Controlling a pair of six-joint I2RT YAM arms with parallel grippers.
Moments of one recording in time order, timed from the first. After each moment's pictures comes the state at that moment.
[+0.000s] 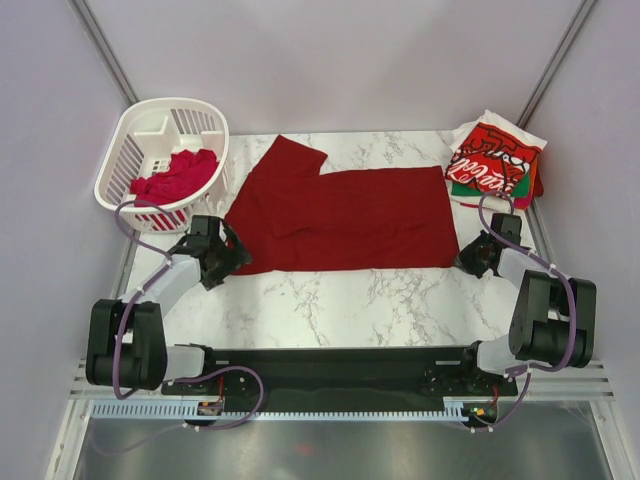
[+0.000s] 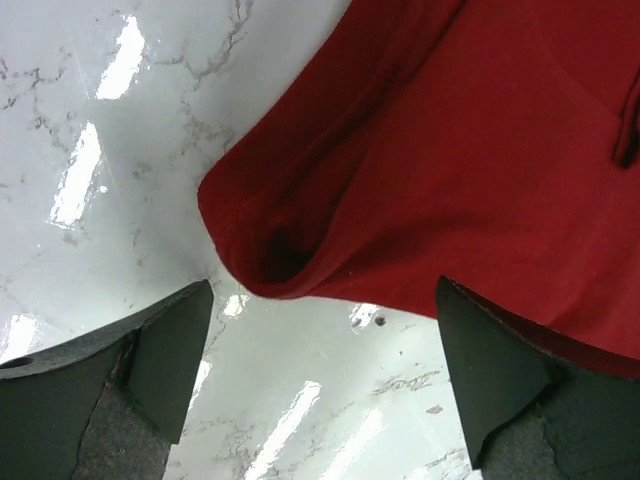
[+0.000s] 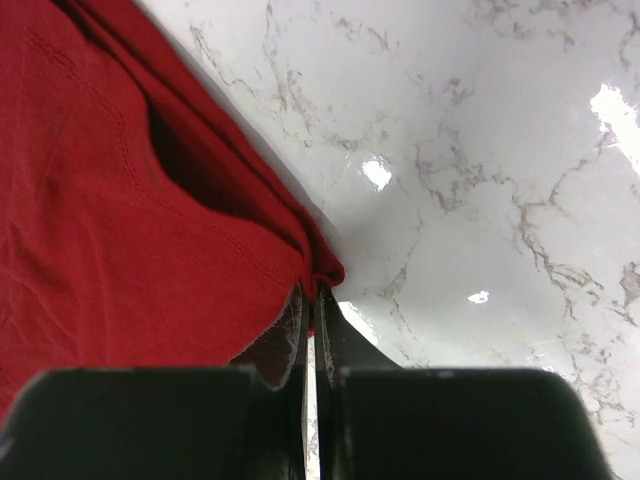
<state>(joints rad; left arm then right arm) -0.08 1.30 0.65 -0.40 -0.04 -0.68 -0.23 1.45 0.64 -0.22 -0.16 0.68</state>
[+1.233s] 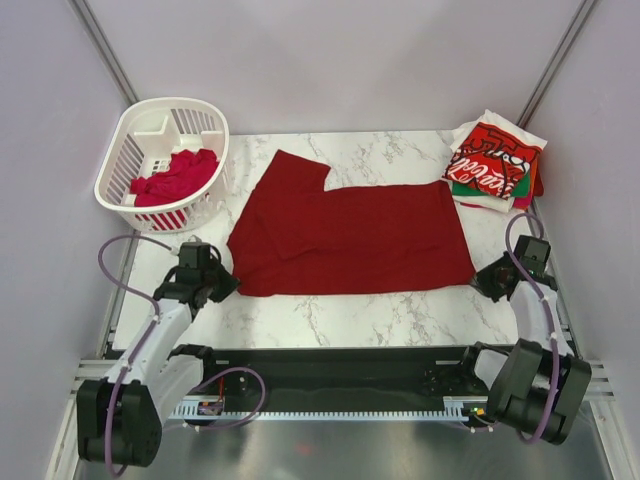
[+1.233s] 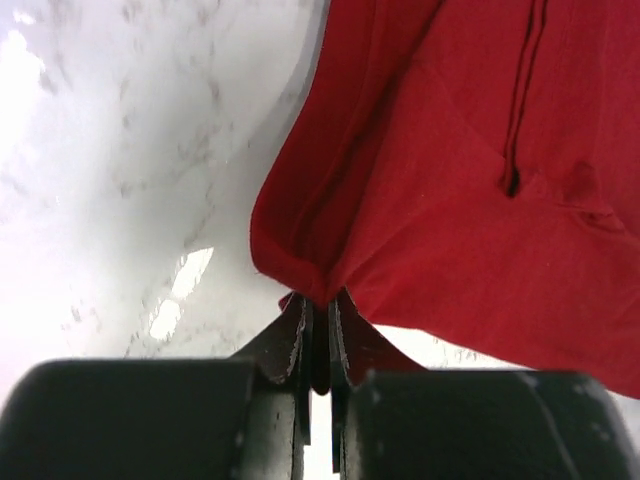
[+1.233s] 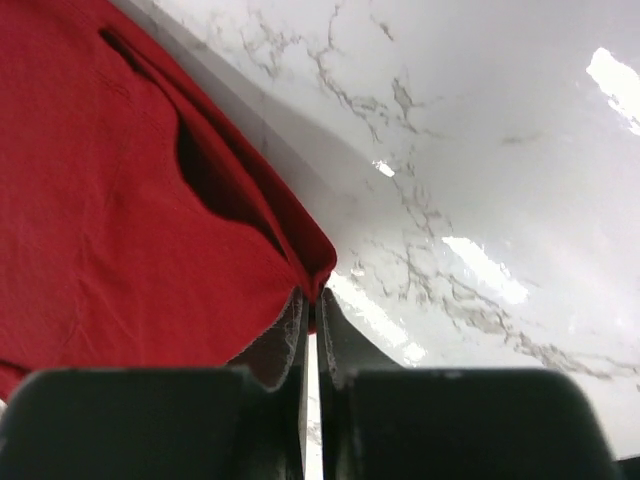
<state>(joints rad) -0.08 0.94 0.46 -0.41 0.03 -0.77 -0.41 1.10 0.53 -0.47 -0.19 0.68</state>
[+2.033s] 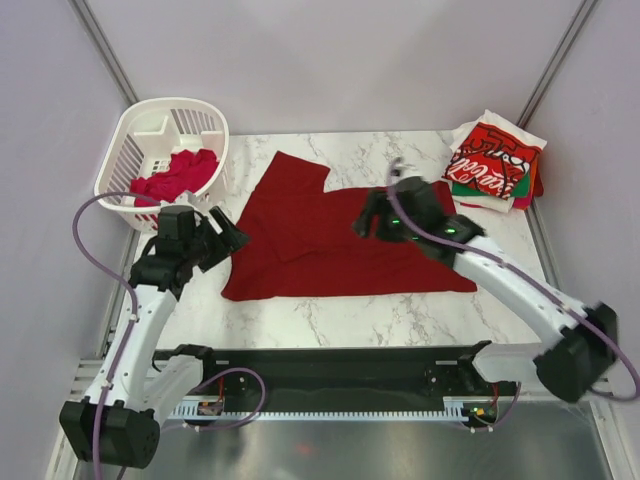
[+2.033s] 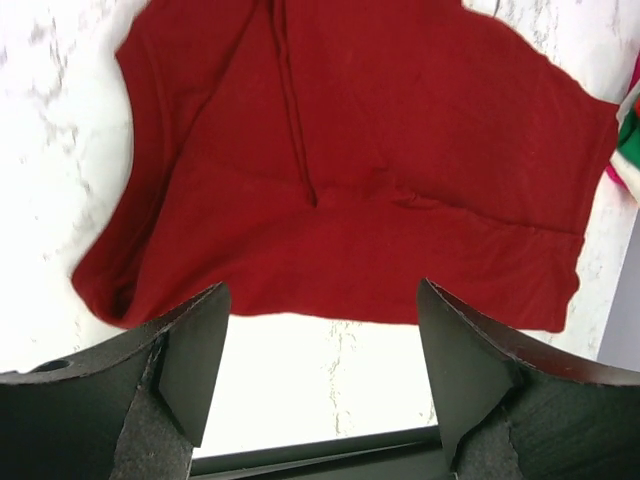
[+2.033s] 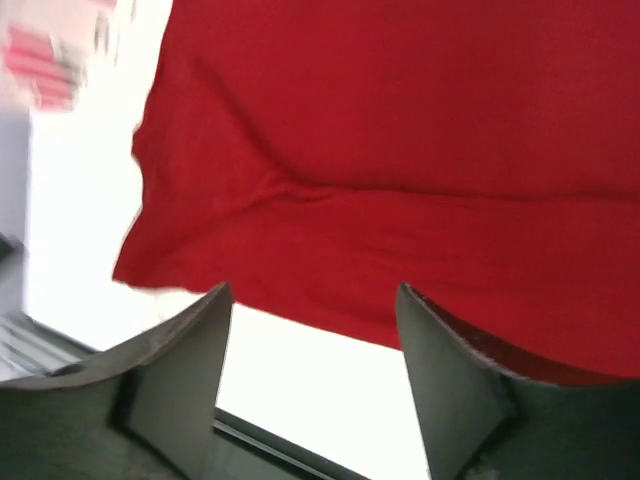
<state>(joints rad) -0.10 0.86 0.79 -0.63 0.14 -0.69 0.51 1.17 1.03 -0.47 0.01 0.67</state>
